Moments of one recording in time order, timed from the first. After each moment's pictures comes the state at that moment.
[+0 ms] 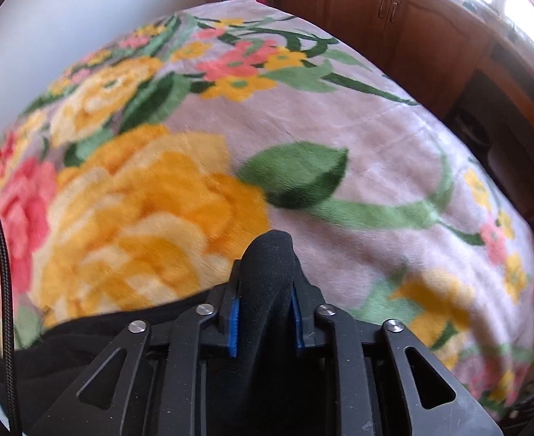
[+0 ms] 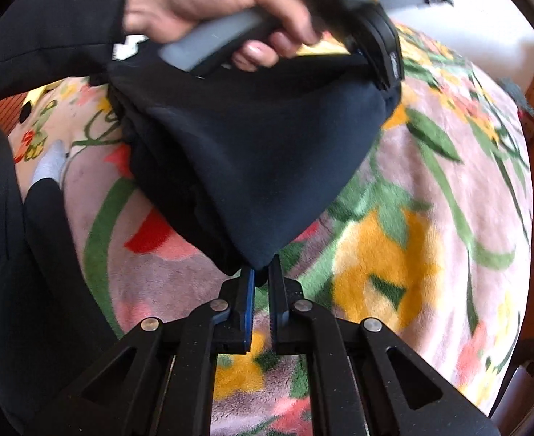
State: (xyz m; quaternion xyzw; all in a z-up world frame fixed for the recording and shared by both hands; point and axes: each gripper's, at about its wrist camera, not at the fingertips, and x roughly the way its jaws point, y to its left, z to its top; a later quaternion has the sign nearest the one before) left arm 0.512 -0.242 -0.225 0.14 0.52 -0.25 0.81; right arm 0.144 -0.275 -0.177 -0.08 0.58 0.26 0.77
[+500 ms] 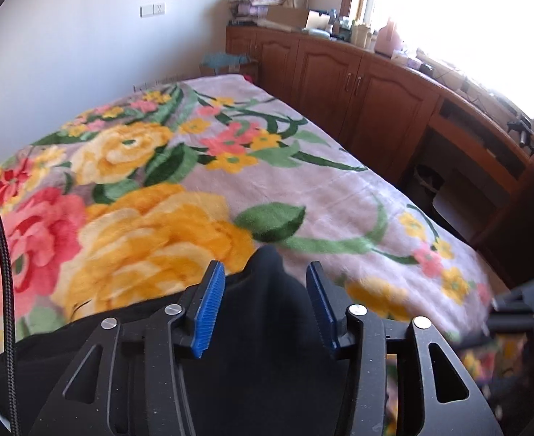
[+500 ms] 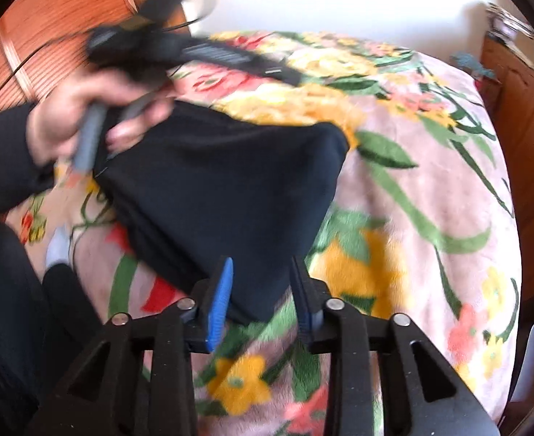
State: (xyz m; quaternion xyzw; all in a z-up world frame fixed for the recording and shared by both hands) left arm 0.424 -0.152 -0.139 0.08 0.39 -0.31 0.86; right arm 0.164 -0.306 -0.120 0.03 0.53 0.18 0.82
